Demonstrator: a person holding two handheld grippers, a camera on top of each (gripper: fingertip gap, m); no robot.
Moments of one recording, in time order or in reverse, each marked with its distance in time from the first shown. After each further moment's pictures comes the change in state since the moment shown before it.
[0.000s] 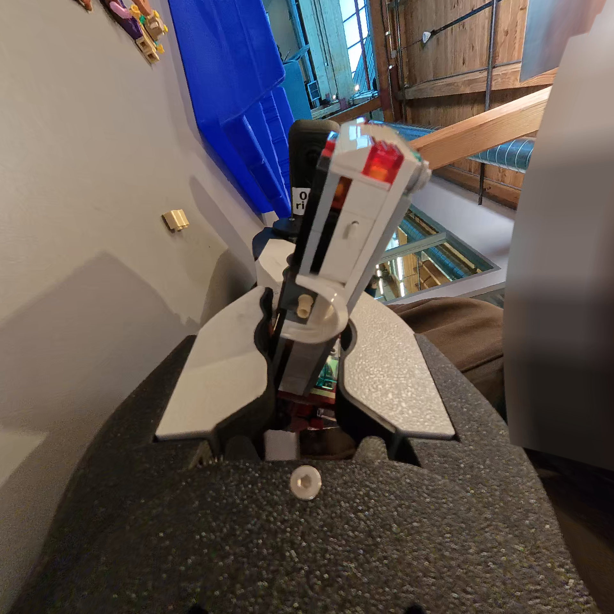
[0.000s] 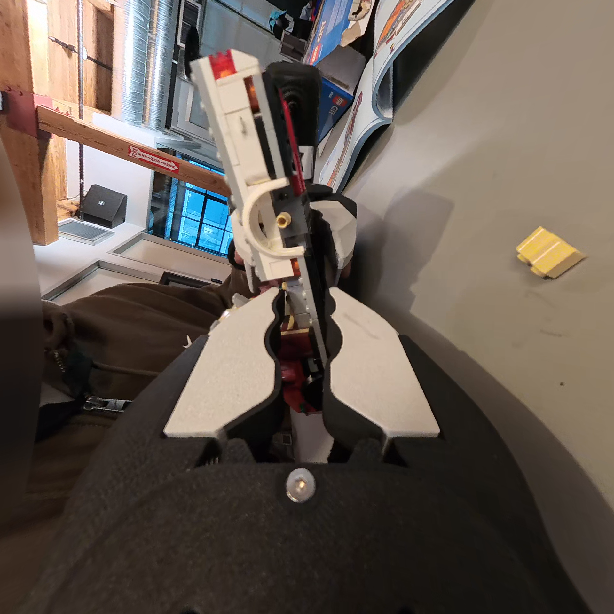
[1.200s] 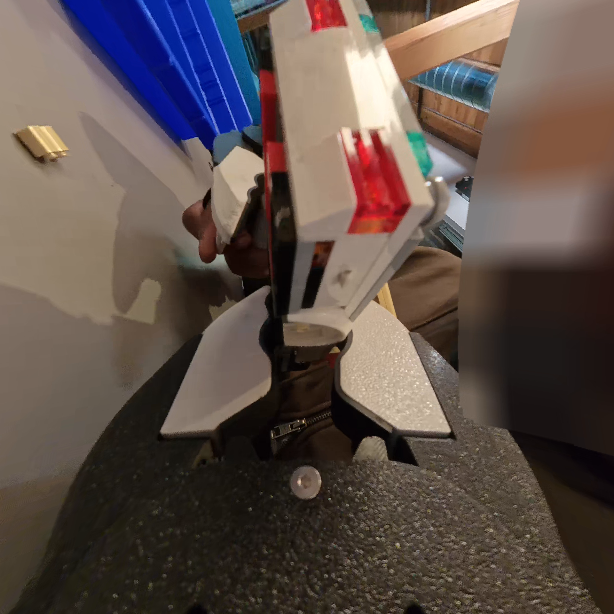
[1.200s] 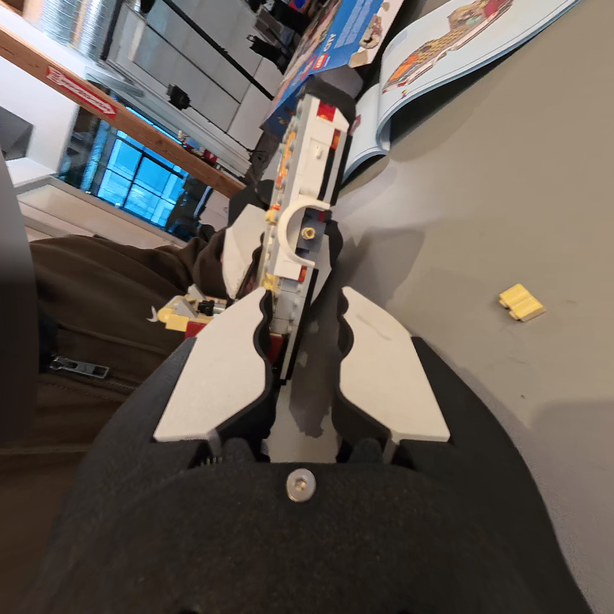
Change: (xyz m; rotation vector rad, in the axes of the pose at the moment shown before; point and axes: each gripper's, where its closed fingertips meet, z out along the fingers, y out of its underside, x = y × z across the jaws) left arm 0.028 0.034 -0.004 -0.215 0.217 -0.038; right arm -0.012 -0.008 -0.008 -0.022 0.129 -0.257
